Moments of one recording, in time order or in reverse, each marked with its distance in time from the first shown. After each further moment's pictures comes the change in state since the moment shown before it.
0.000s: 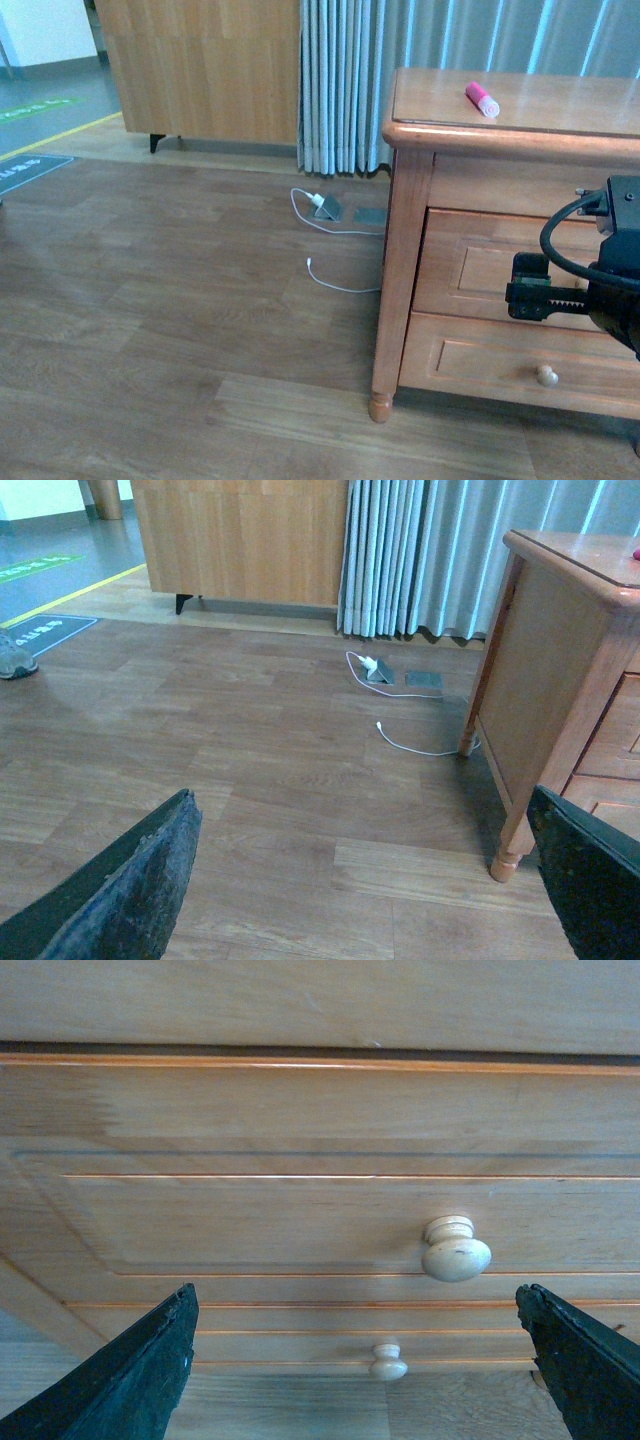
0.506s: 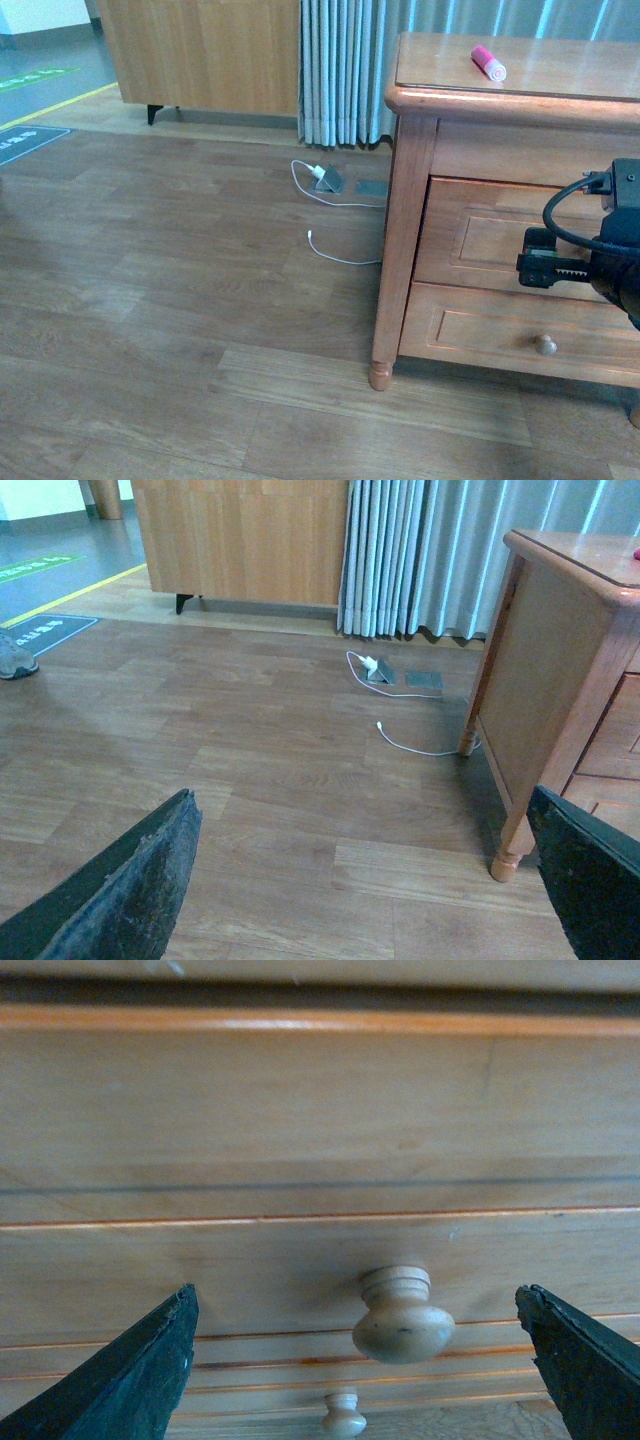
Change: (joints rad) left arm 0.000 0.000 0.000 0.000 0.000 0.000; right arm -0.074 0.148 0.145 0.006 -0.018 -0.029
